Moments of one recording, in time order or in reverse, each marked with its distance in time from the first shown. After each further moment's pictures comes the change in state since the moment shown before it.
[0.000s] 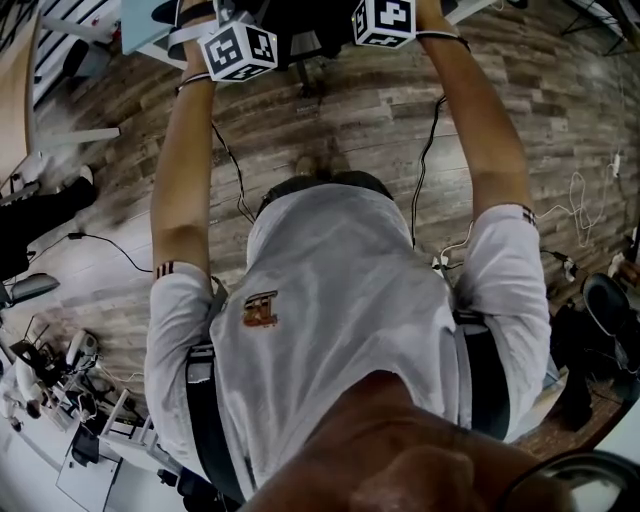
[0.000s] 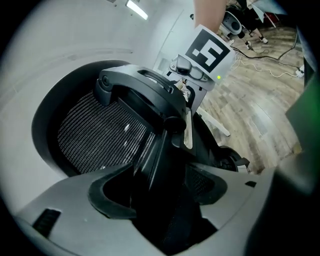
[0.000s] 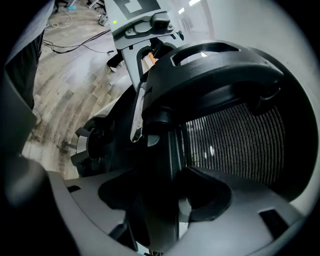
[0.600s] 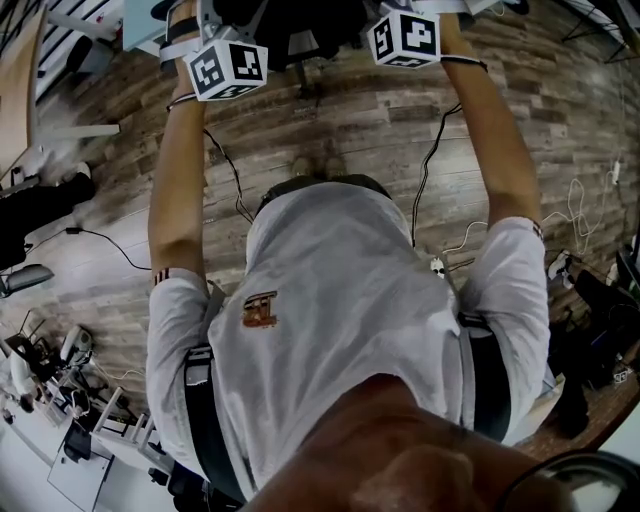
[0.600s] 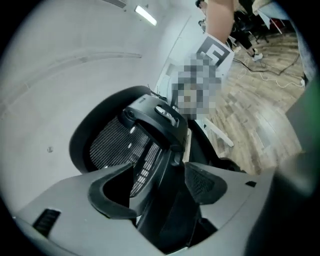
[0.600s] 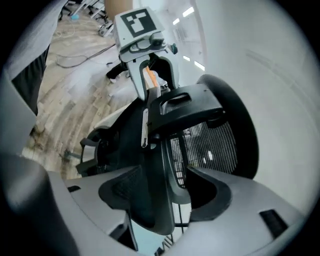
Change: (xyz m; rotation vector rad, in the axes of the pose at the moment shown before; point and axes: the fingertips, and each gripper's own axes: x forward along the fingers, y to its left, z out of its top) left arm -0.047 0.007 0.028 -0.070 -0.046 0.049; right arm -0.068 -0.009 -0.004 0.048 -0.102 -0.019
